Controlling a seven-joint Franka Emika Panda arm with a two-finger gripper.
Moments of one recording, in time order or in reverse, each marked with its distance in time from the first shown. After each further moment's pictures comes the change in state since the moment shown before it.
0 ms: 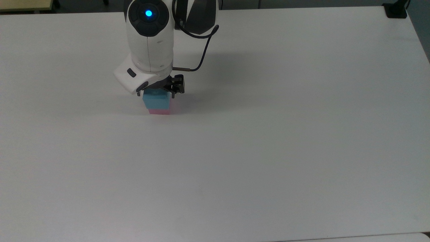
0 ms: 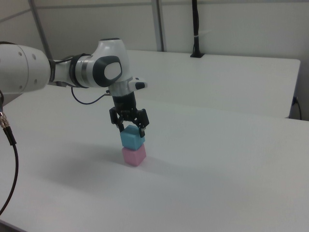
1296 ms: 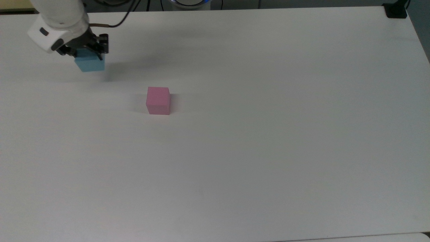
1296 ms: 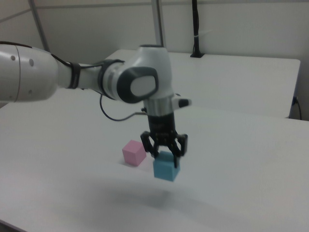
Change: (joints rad) arm -0.096 -0.148 -0.258 -0.159 0.003 -0.022 -0.470
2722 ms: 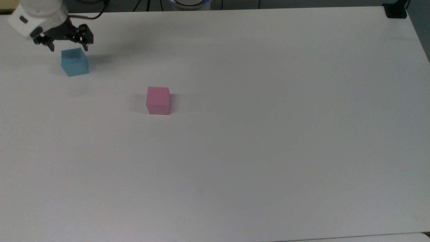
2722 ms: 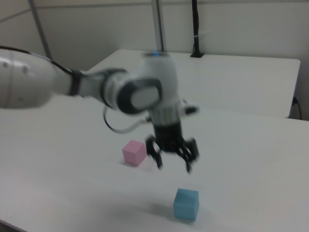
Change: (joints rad) arm -0.003 -0.073 -0.075 -0.102 -0.023 0.109 -0.024
